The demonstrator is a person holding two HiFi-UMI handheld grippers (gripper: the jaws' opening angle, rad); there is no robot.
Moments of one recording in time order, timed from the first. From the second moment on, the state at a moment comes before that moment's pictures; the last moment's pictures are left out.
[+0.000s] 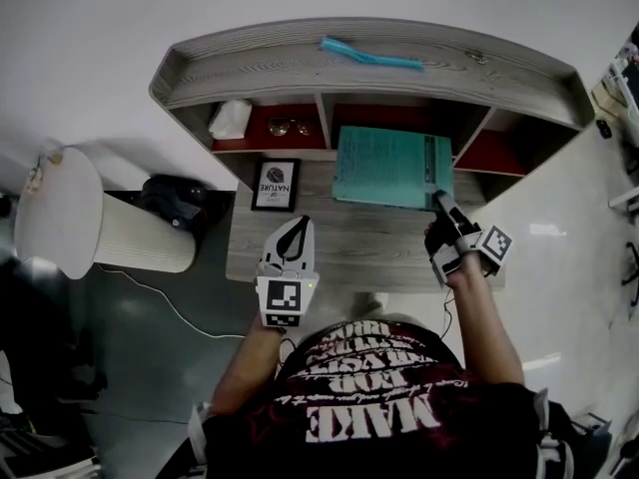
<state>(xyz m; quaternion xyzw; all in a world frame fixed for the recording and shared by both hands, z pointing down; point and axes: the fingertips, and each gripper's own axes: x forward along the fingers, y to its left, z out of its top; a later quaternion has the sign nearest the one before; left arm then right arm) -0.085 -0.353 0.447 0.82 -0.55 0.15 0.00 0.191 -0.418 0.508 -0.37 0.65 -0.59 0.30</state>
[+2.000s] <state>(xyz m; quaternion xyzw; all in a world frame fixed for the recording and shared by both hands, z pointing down) -0.125 -0.285 0.482 0.82 -0.54 0.18 0.04 0.191 -0.316 0.797 -0.56 0.58 -0.59 0.07</state>
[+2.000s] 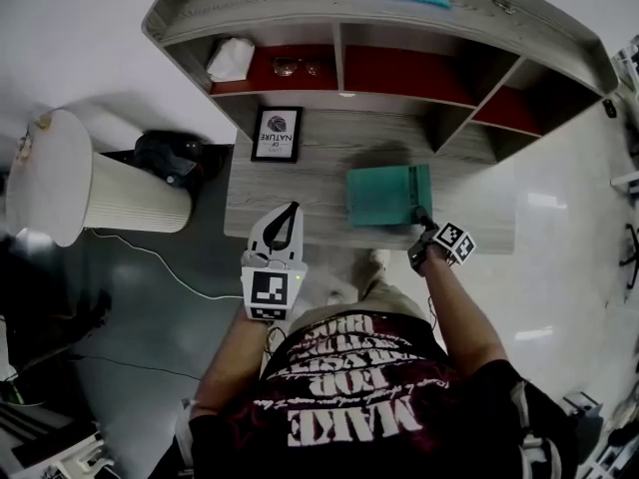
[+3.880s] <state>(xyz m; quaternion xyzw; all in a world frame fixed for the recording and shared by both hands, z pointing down) -0.137 -0.173 0.410 0.85 -0.52 0.06 0.04 0.097 -0.173 0.428 -0.49 0.86 -0.04 -0.11</state>
